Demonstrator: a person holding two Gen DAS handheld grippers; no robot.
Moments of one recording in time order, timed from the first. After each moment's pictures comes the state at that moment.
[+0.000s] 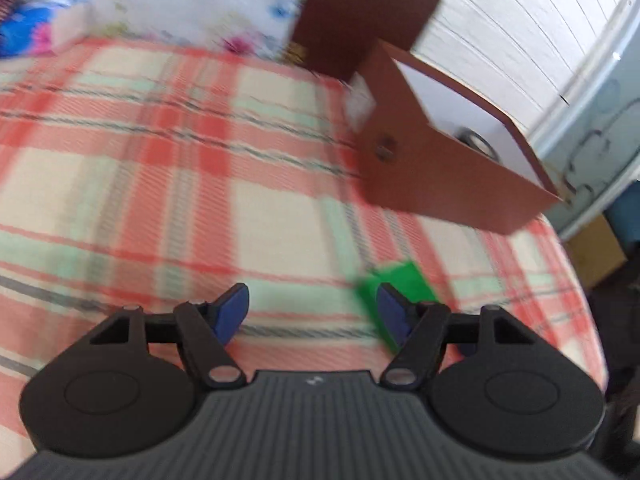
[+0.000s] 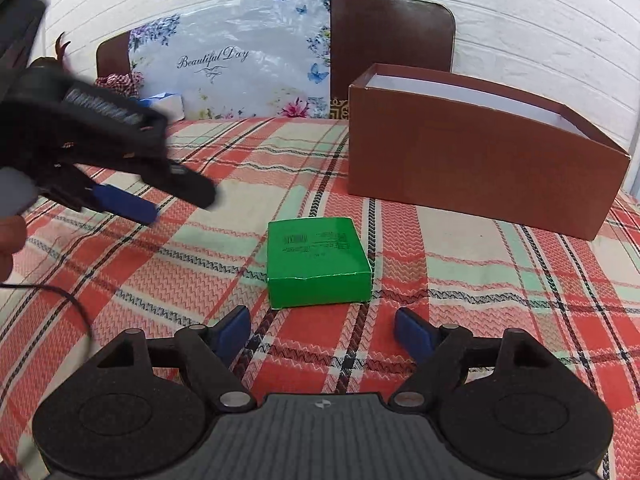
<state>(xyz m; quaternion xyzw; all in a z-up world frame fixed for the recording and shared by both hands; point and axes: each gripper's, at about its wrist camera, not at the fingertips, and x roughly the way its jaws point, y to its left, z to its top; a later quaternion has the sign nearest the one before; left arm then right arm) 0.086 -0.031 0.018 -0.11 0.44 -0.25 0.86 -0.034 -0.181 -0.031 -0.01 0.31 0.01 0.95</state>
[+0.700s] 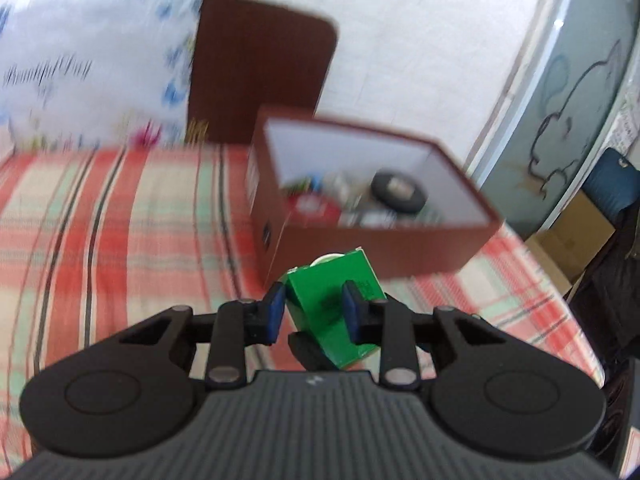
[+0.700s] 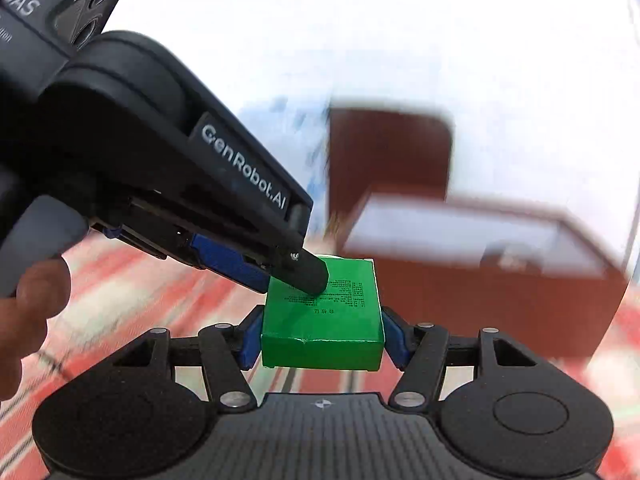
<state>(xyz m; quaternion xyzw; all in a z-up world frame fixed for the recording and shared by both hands) 0.087 -0.110 0.097 -0.04 0.33 -0.29 0.90 0.003 -0.199 0.021 -0.02 0.14 0.01 0.99</state>
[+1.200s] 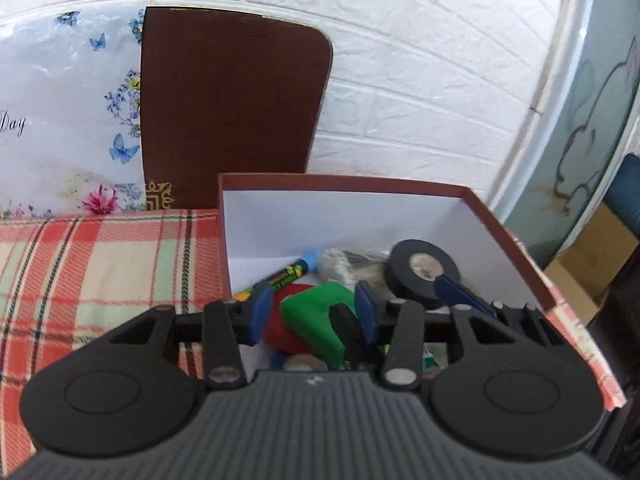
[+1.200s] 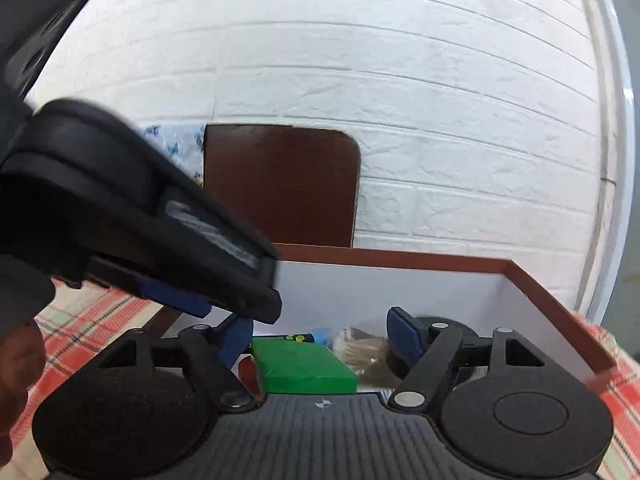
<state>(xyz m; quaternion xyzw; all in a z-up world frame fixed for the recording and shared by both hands) 0.179 -0.190 0.095 -0.02 0.32 -0.28 0.91 0.109 -0.248 0.027 -0.01 0.11 -0.09 0.99</state>
